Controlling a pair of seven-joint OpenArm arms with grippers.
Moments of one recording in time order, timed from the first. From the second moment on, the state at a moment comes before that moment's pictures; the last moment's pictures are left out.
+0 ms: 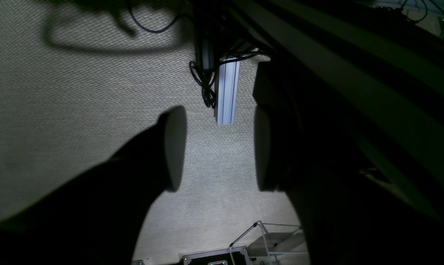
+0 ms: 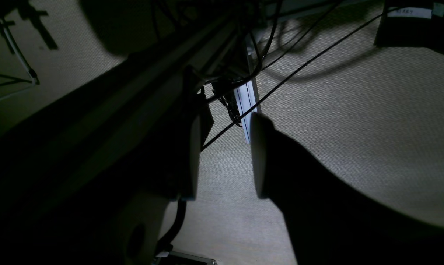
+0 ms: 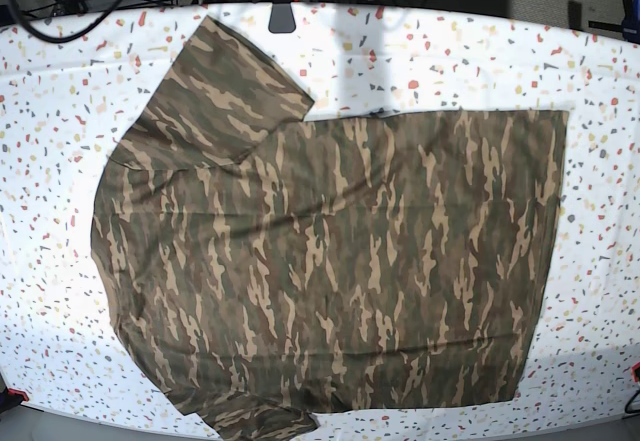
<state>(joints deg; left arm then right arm) 6.4 -0.7 3.2 11.5 -8.7 -12.3 5.1 -7.5 0.3 -1.6 16.3 15.6 11.7 -8.5</state>
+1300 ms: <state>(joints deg) 12.4 -0.5 3.2 17.4 -7.9 -11.8 -78.8 -6.4 4.3 -1.5 16.3 15.6 12.1 19.2</state>
